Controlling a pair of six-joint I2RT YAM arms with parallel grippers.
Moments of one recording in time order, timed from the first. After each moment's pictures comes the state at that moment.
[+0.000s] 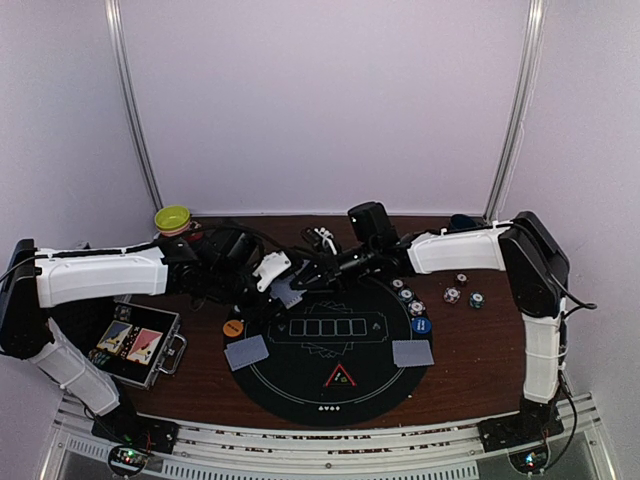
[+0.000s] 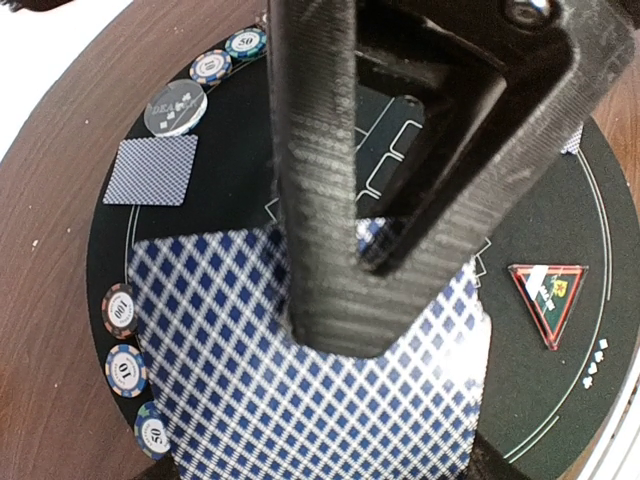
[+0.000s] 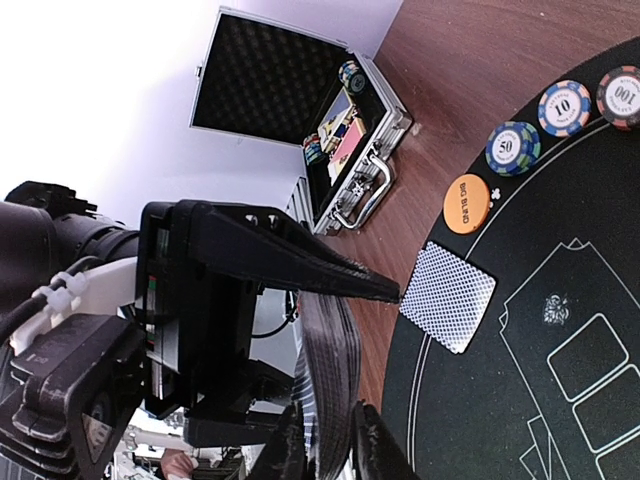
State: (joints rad) left arm -0.85 1.50 1.06 -0.45 0.05 0.14; right arm 0.74 2.04 1.44 0.10 -1.01 0.75
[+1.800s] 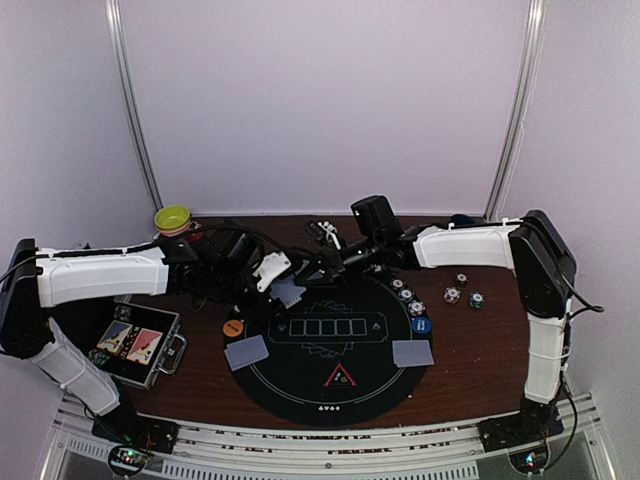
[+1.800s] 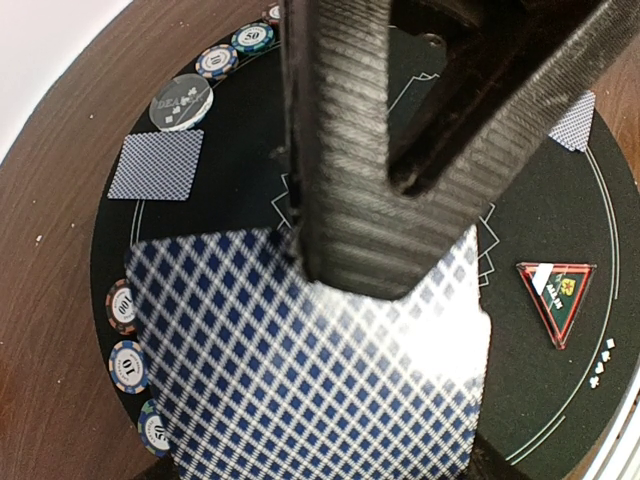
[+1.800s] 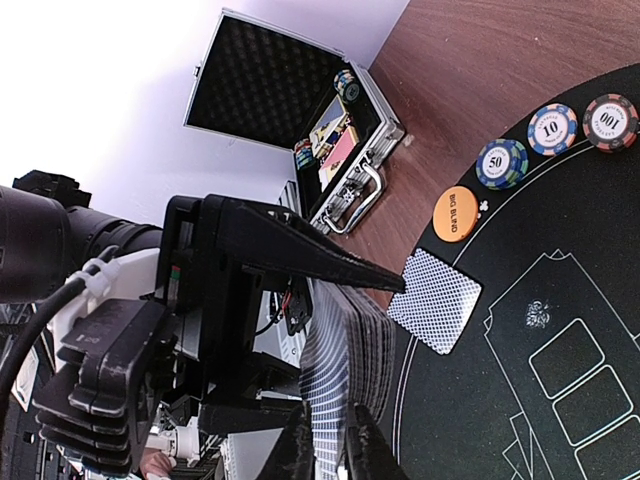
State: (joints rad) left arm -0.85 1.50 1.06 -0.44 0.04 0.14; right arm 0.74 2.00 1.45 0.01 -0.98 0.65
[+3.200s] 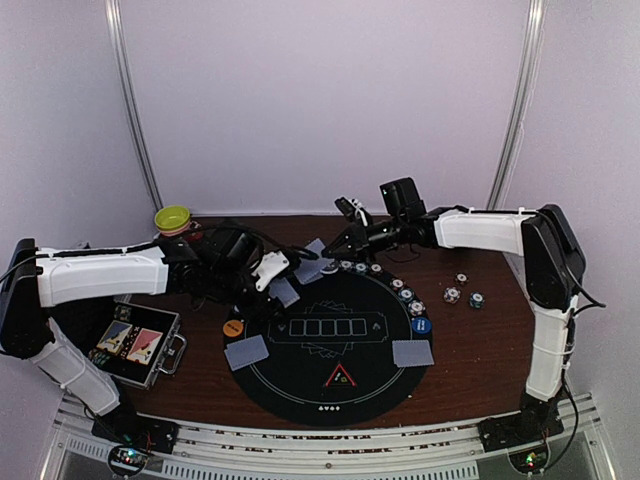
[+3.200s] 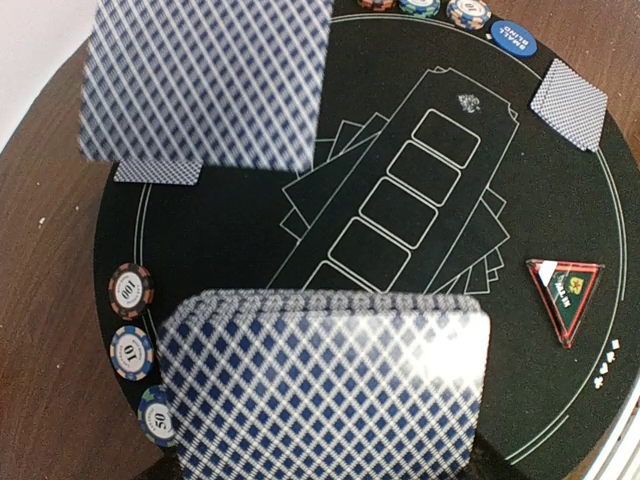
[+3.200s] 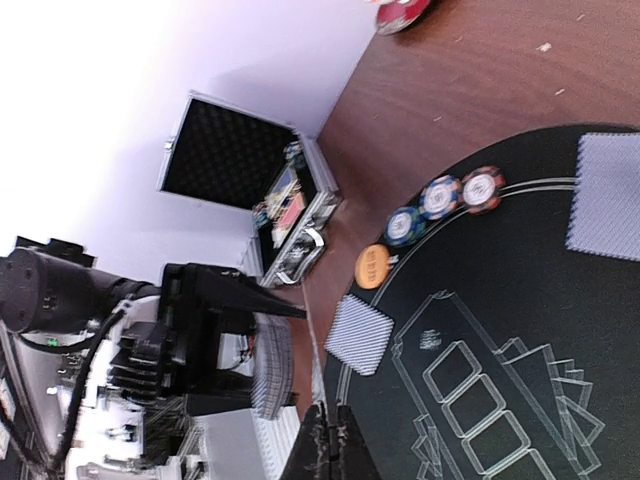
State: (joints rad) left arm -0.85 1.50 1.06 -0.45 0.03 0.13; right arm 0.58 1.99 1.49 -0.08 -0.97 0.58
